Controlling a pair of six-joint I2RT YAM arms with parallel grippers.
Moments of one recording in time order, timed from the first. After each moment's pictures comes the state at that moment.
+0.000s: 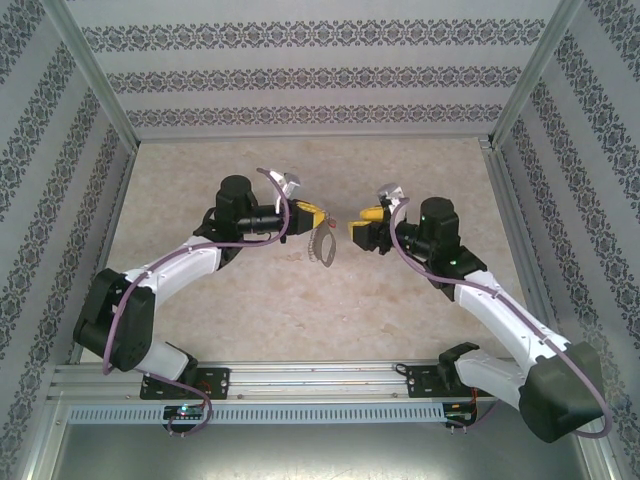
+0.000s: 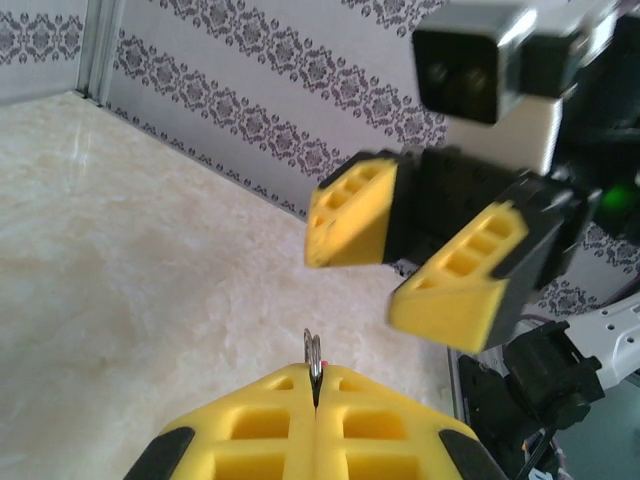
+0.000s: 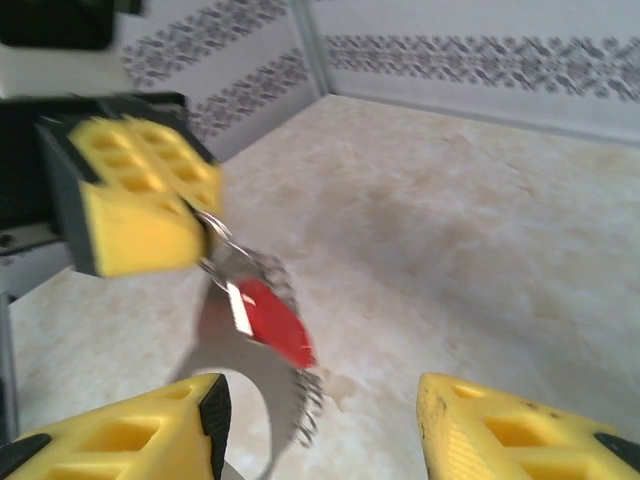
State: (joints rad) left arm -0.43 1.47 0.89 0.44 0.90 -0.31; right arm 0.37 1.07 0.67 0.09 -0.56 0.16
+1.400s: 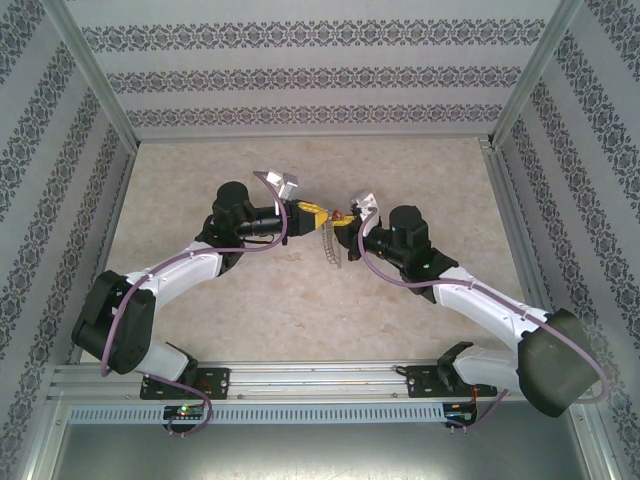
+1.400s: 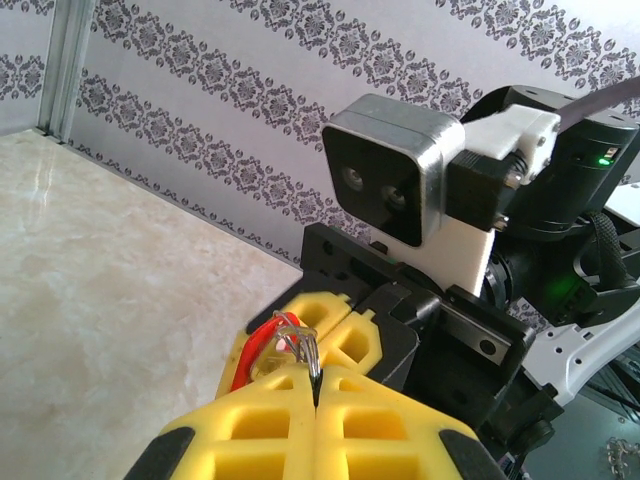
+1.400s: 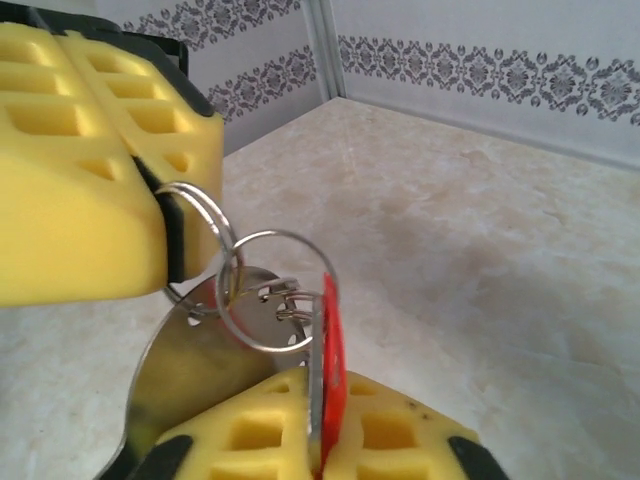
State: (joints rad) left arm -0.45 1.46 0.85 0.60 0.92 -0.42; right arm 0.57 1.20 0.67 0.27 -0.39 0.14
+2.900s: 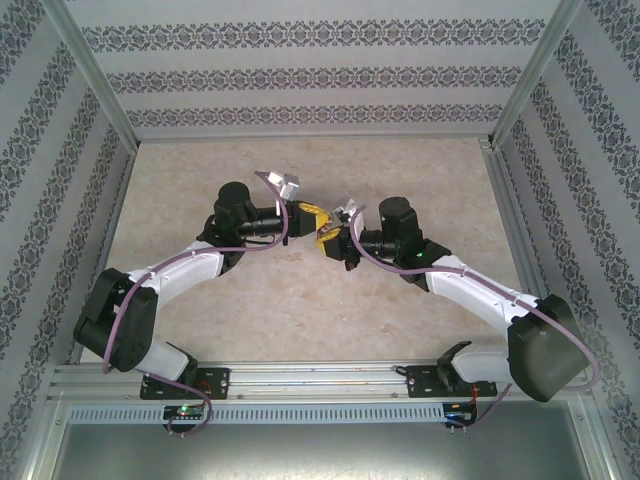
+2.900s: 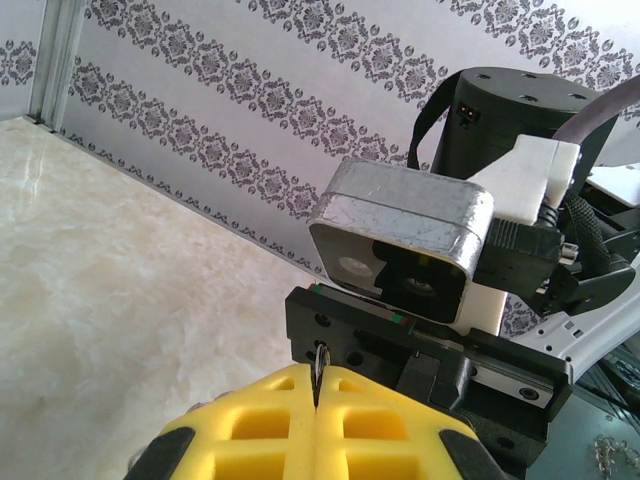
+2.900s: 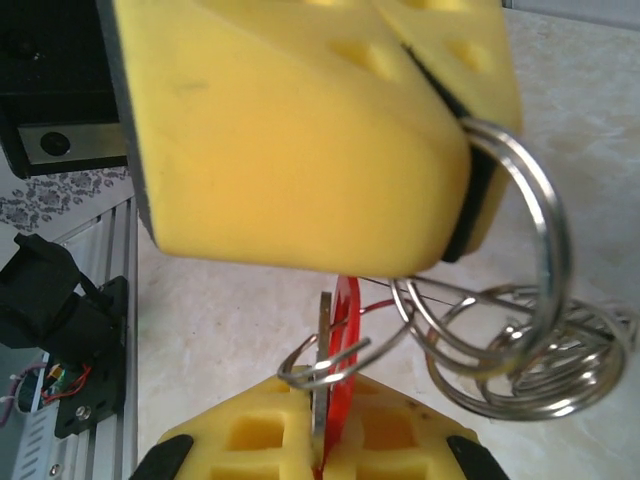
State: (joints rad) left arm -0.45 1.48 0.85 0.61 0.93 -0.44; right arm 0.57 1.29 0.76 0.13 -0.72 0.11
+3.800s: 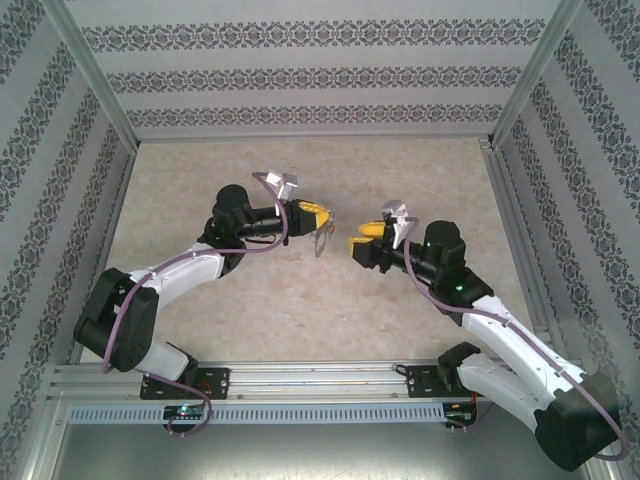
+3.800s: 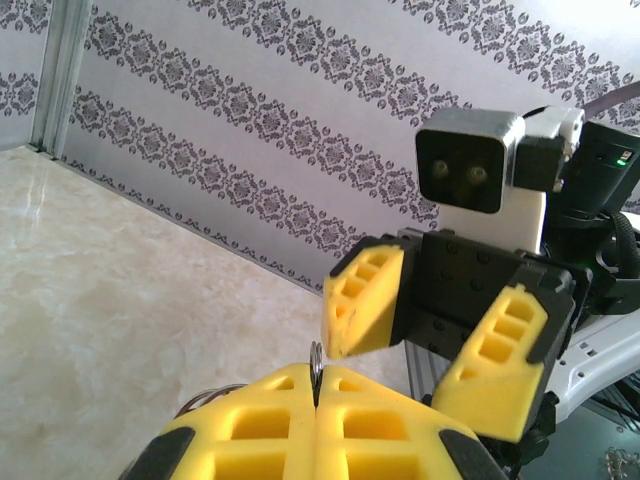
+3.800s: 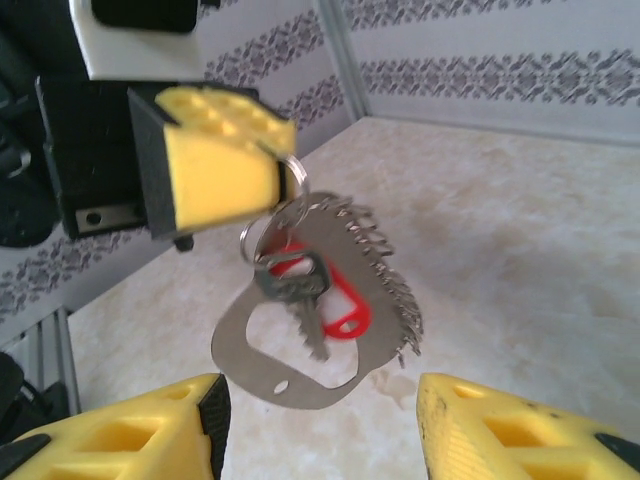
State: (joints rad) left arm -0.46 1.48 0.83 0.70 0.91 -0.46; right arm 0.46 0.88 0.56 0.14 -0.52 0.27
